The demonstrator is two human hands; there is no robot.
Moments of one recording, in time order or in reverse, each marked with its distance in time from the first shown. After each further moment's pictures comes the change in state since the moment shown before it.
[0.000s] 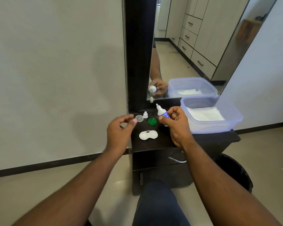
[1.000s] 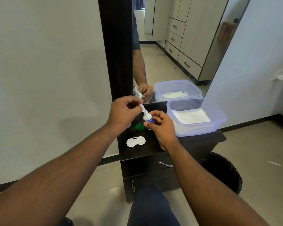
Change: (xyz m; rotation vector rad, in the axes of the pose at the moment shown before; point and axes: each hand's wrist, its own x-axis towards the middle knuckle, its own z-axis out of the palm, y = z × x) left_hand 0.055 0.058 0.044 0.105 -0.274 0.320; right_hand 0.005 0.003 0.001 -0.047 -0.020 0.010
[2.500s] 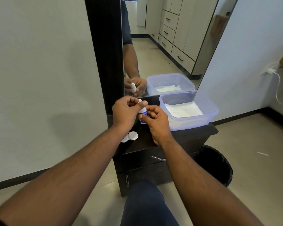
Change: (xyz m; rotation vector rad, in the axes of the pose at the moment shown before) left_hand -0.011 0.002 0.043 -0.128 0.096 -0.242; right_hand -0.001 0.000 -0.001 0.058 0.016 -0.022
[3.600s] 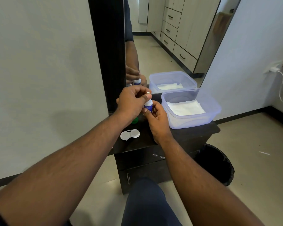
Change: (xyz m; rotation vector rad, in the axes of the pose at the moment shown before) left_hand 0.012 0.025 -0.001 0.051 -0.146 0.067; right_hand -0.003 0.001 0.007 -0.101 0.024 -0.092
